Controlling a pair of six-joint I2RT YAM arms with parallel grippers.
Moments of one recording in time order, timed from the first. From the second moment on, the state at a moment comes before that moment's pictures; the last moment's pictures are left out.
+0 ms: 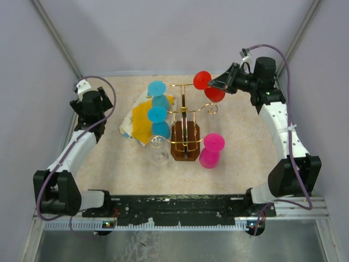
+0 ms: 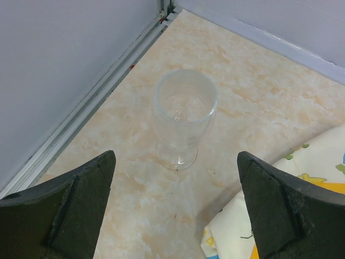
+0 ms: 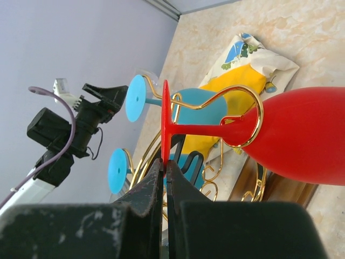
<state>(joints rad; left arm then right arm) -0.09 1.28 0.91 0.06 -0.59 -0.27 0.10 1.45 1.42 -0.26 -0.78 0.71</state>
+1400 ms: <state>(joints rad) -0.09 1.29 0.91 0.03 -0.53 -0.26 0.01 1.52 1.43 -0.22 -0.80 0.74</state>
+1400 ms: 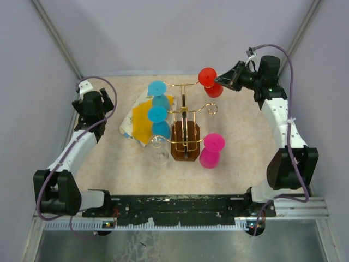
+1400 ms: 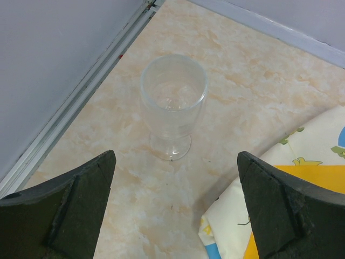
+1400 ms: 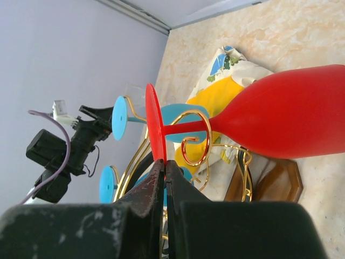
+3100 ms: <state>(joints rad) -0.09 1.16 0.92 -0.11 -0.42 -0.26 0.06 1.34 1.48 -0.56 -0.88 0.57</state>
